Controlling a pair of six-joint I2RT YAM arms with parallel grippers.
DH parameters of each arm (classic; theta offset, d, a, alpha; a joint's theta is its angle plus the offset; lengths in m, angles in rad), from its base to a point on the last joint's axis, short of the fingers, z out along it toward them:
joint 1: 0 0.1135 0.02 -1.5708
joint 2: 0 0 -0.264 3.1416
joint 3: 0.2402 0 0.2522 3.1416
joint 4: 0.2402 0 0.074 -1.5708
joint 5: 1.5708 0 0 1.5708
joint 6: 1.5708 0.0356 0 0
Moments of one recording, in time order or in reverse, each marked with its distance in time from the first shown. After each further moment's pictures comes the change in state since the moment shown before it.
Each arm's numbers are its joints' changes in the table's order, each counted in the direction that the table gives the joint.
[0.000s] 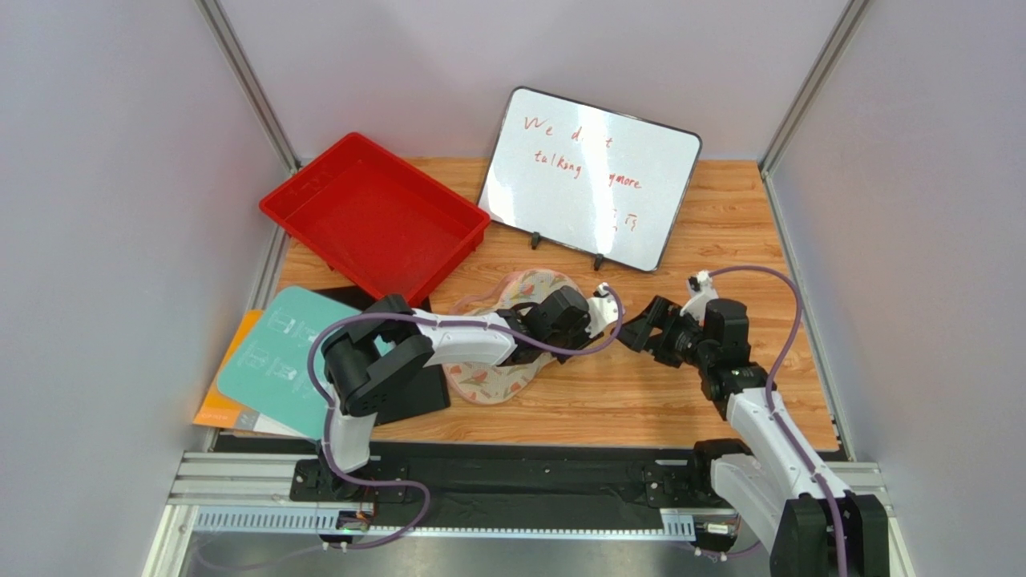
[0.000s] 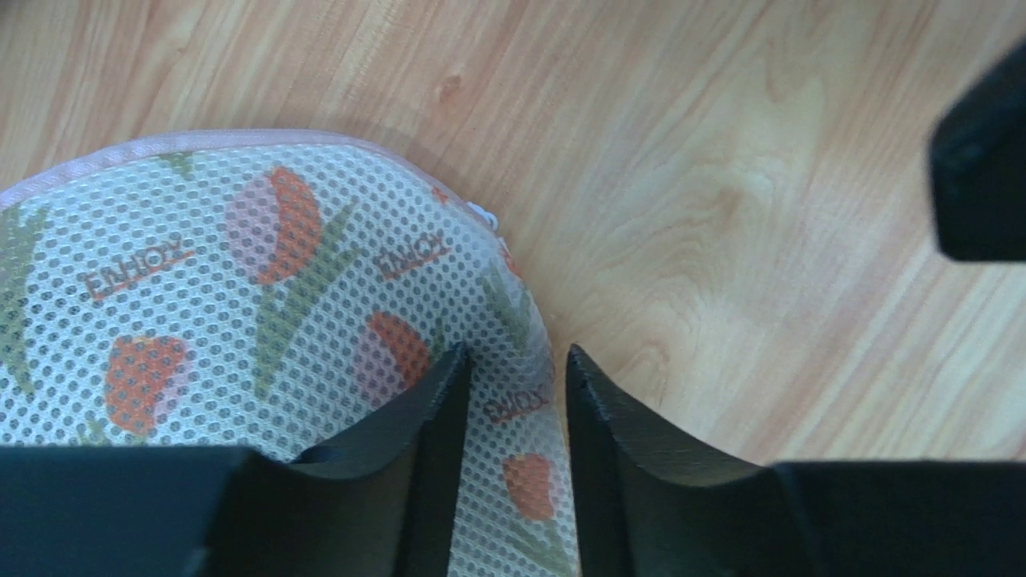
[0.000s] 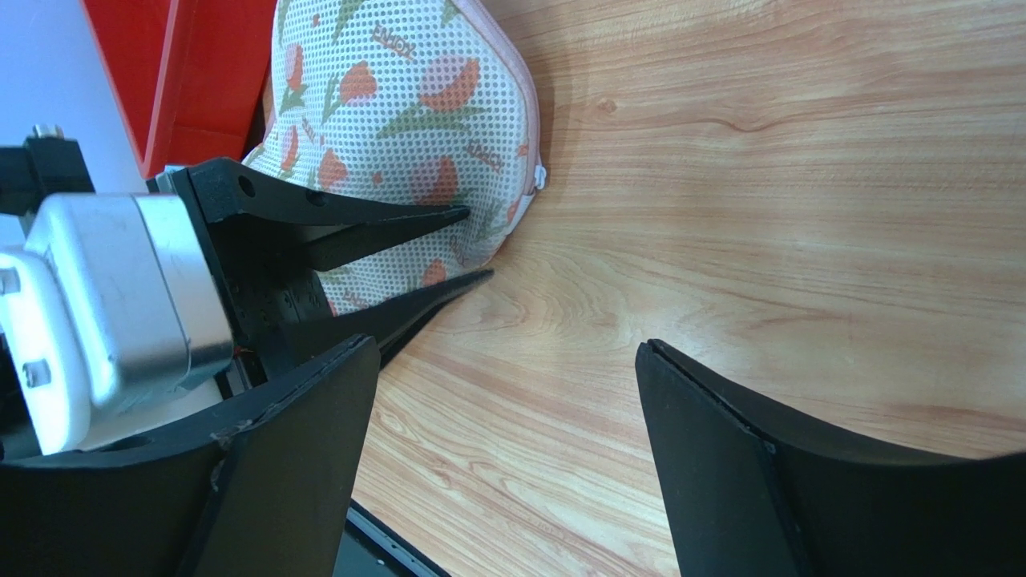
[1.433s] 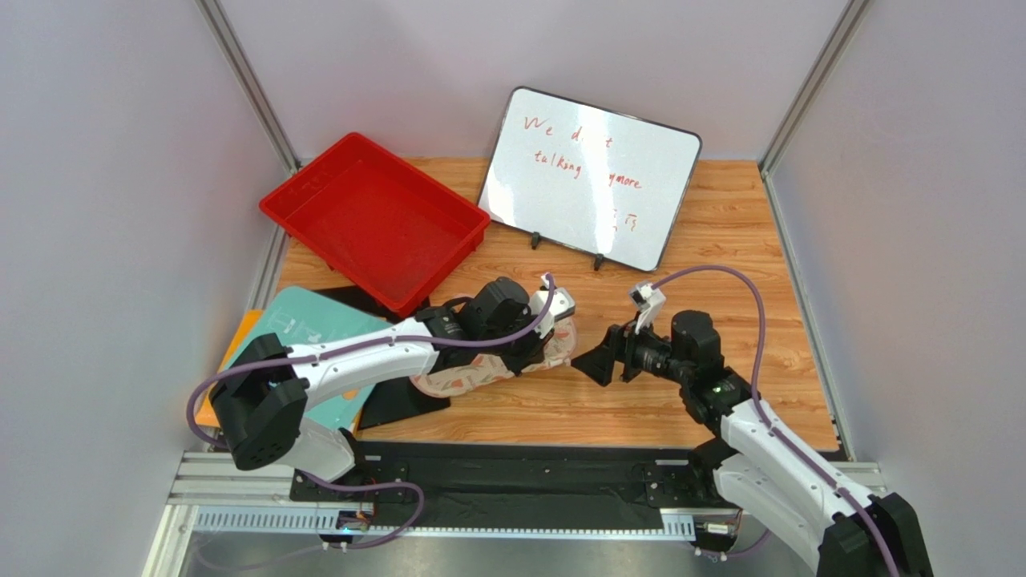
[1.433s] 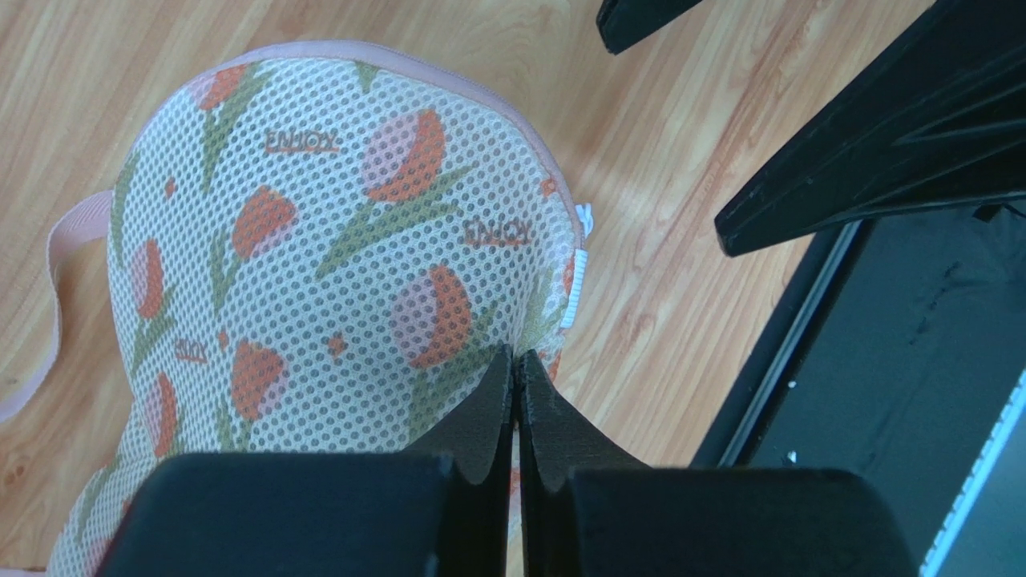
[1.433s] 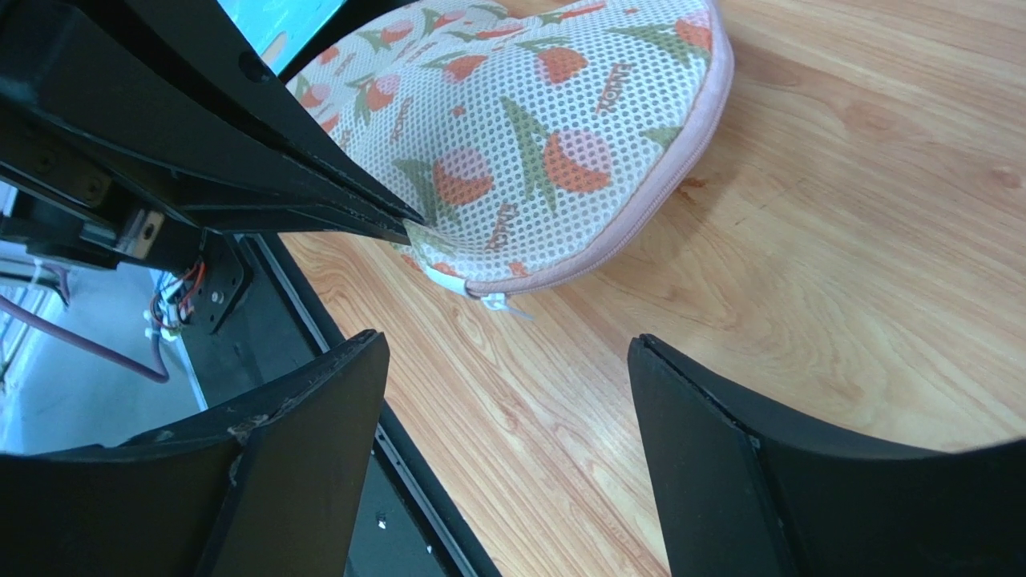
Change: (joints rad) left arm 0.068 -0.478 -0.219 0.252 0.251 -0.166; right arm 0.346 -0.083 -0.034 -0.136 -0.057 -0.177
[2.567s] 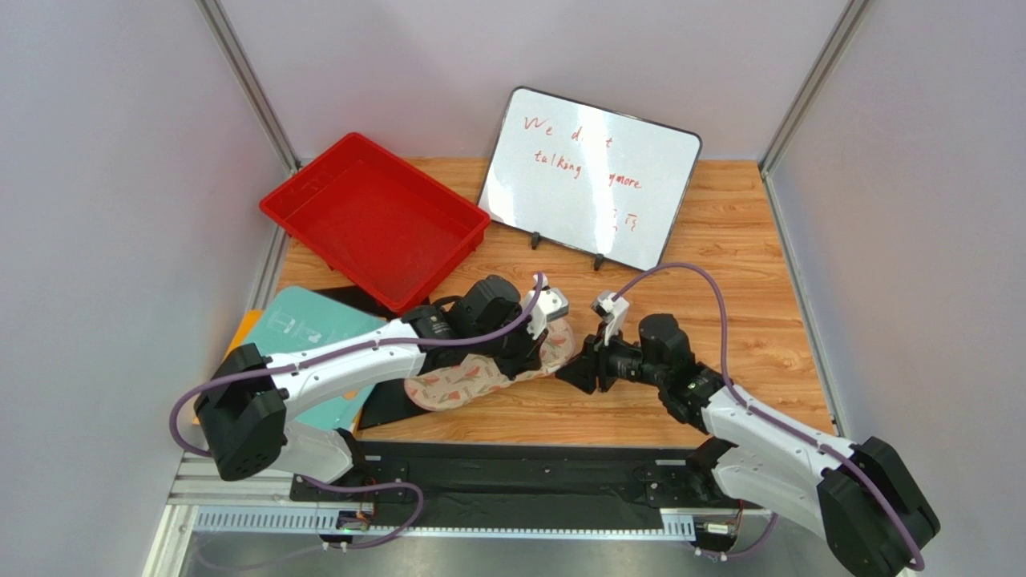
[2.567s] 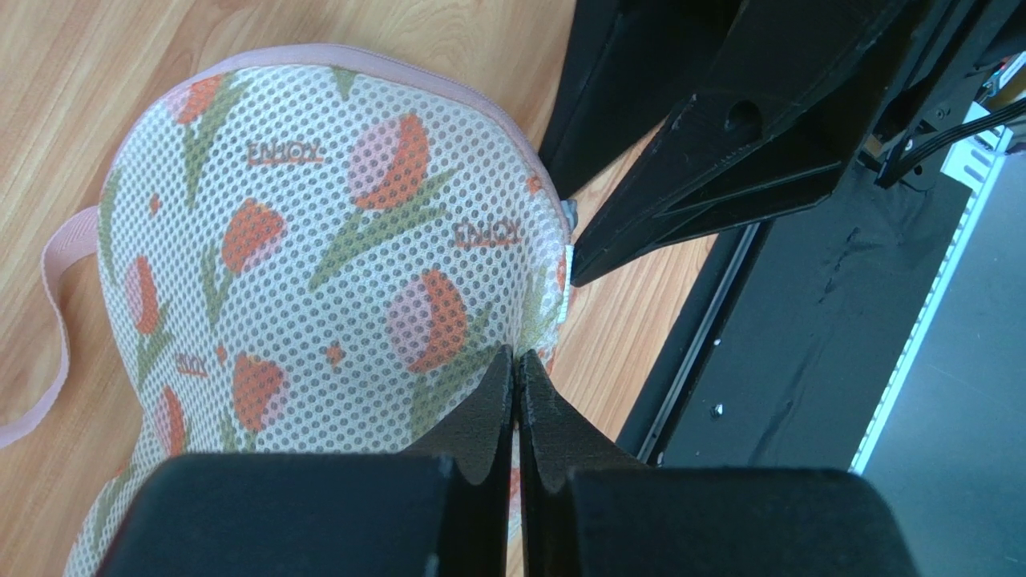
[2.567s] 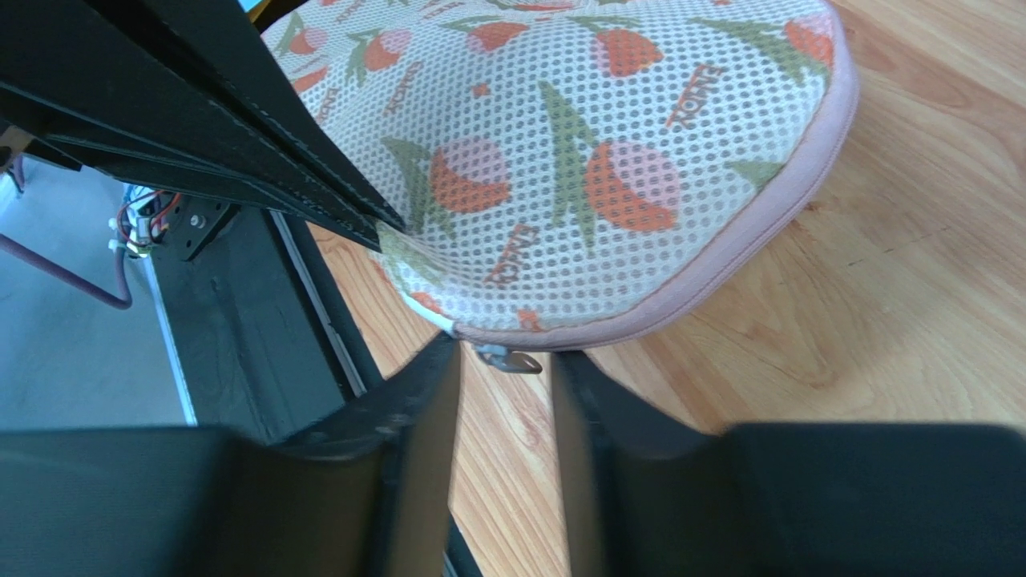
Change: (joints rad) left arm 0.008 -0.077 0.000 0.083 0.087 -0.046; right arm 0.203 0.176 0.001 -0.150 0.059 -0.087
